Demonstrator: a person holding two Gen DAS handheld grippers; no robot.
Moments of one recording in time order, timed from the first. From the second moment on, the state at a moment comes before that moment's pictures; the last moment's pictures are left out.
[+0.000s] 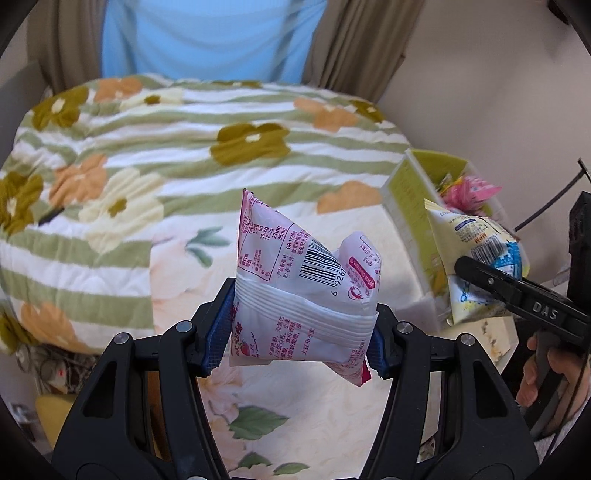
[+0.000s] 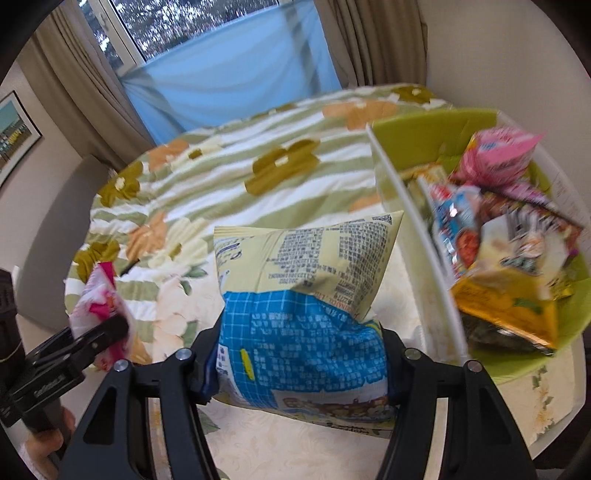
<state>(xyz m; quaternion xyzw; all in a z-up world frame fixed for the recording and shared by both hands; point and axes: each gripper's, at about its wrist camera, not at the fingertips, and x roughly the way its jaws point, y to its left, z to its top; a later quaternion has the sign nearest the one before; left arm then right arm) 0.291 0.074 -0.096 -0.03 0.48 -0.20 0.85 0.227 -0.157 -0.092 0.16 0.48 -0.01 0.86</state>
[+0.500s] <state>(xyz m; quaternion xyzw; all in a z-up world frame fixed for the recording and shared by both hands) 0.306 -0.094 -0.051 -0.03 0.44 -0.23 0.87 0.211 -0.276 -0.023 0.15 0.41 0.00 0.90</state>
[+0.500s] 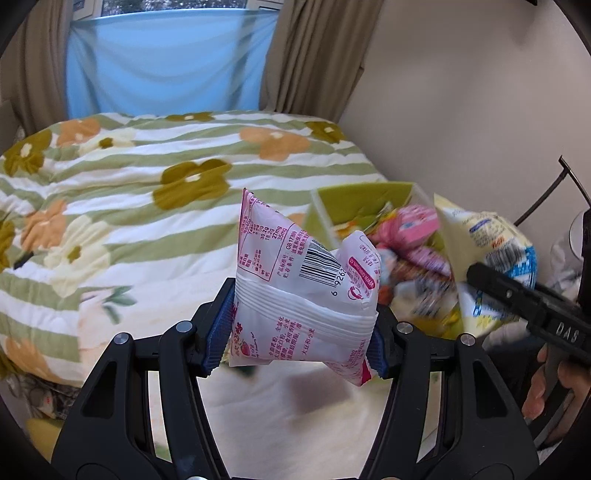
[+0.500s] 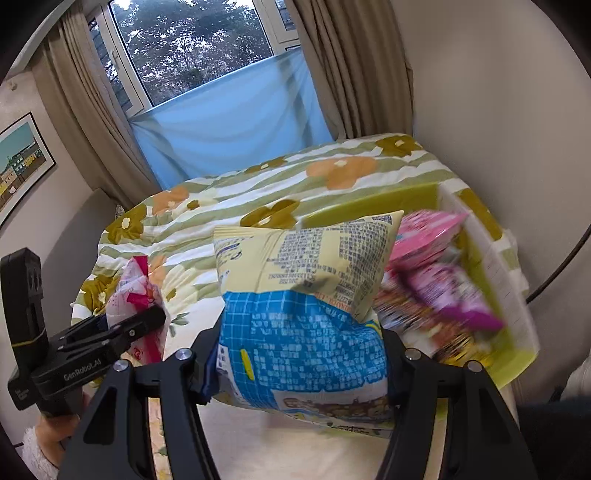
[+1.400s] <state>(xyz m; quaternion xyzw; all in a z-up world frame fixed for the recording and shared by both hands) 0.356 -0.273 -0.073 0.00 0.46 -0.18 0.87 0.241 -0.439 -0.052 0.16 0.44 0.06 0.88</state>
